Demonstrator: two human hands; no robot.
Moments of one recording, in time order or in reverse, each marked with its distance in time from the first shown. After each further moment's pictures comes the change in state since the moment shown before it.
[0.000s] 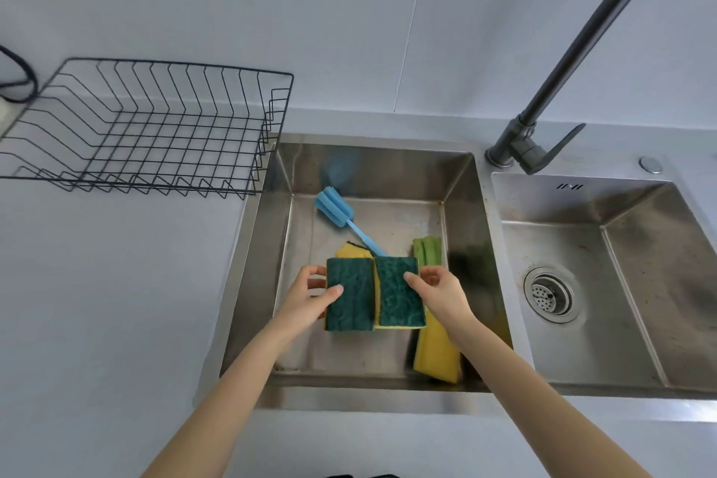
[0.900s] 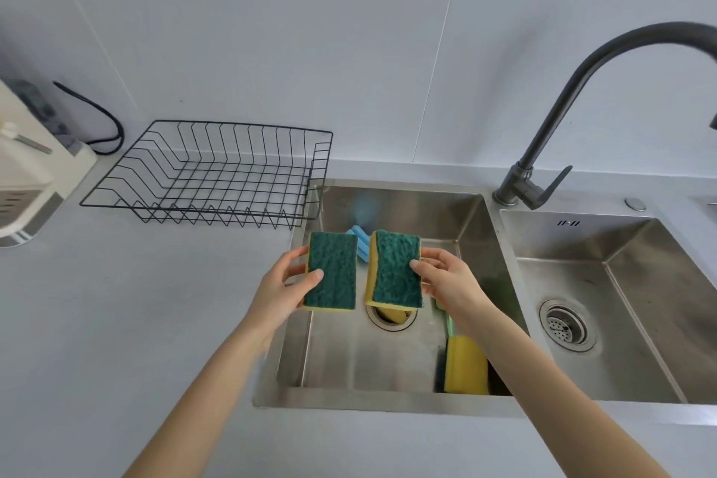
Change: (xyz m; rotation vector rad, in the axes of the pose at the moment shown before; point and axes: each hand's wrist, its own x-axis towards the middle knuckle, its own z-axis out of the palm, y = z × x) left_hand -0.080 0.033 -0.085 -0.168 0.135 0.299; right_hand -0.070 -0.065 0.025 0.296 -0.108 -0.235
